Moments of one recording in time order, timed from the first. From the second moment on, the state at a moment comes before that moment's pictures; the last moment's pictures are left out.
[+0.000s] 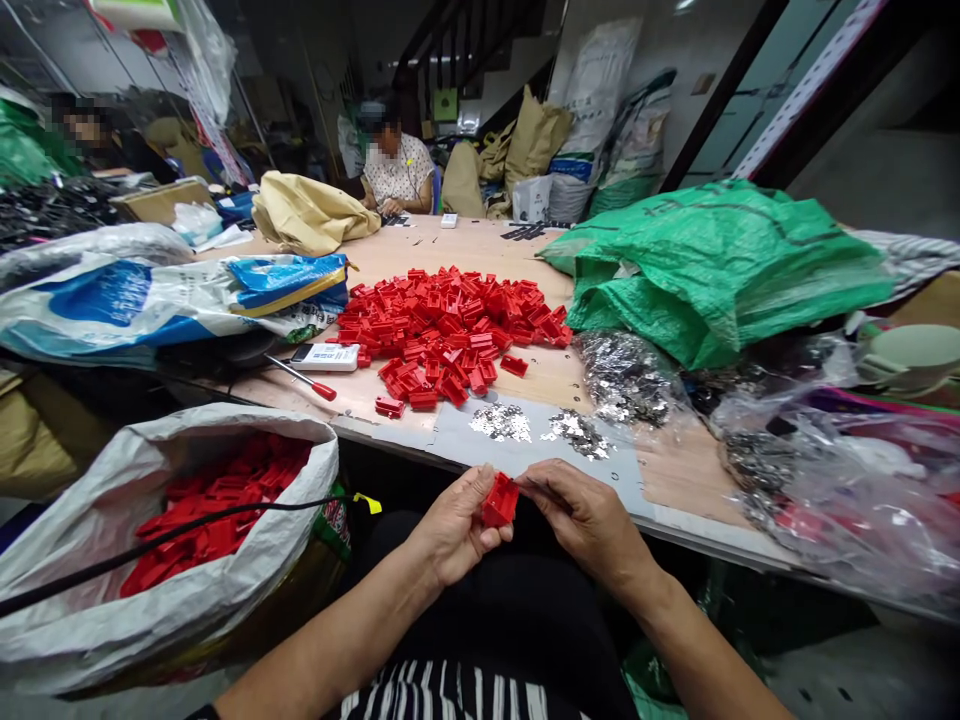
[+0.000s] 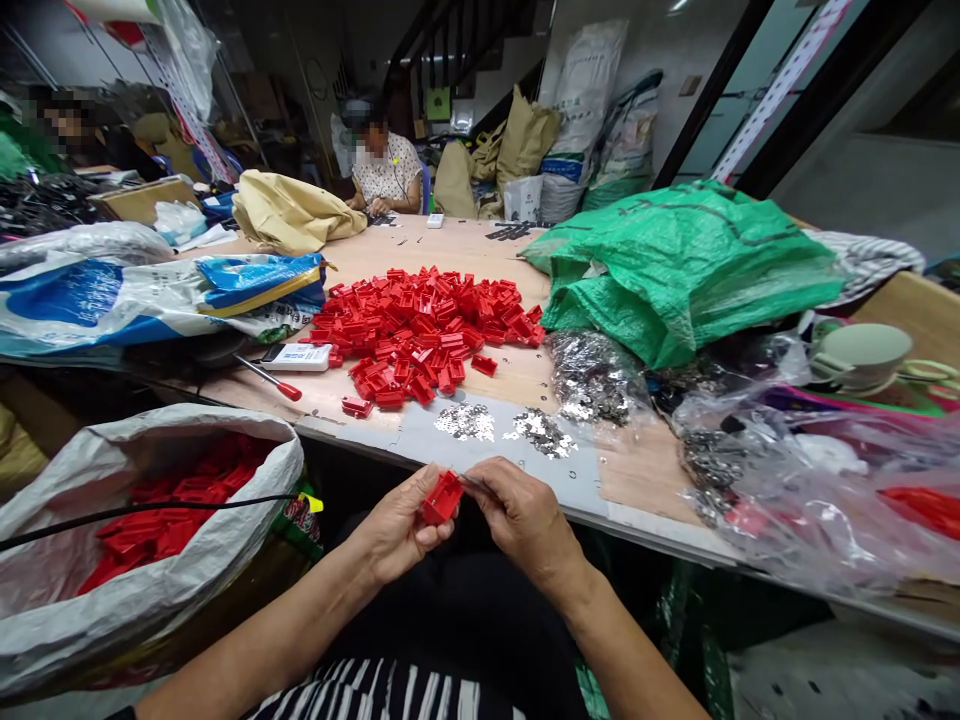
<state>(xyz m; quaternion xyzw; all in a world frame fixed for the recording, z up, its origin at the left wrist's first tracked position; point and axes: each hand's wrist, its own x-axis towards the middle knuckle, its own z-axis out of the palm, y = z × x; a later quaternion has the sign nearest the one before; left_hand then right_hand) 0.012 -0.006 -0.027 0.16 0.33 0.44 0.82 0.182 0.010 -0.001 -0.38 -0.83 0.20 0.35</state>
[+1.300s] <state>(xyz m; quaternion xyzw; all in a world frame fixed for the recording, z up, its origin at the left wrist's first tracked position) 0.015 -0.012 -0.033 0.17 0.34 0.42 0.82 0.193 0.011 -0.005 -0.46 -0.77 0.37 0.23</state>
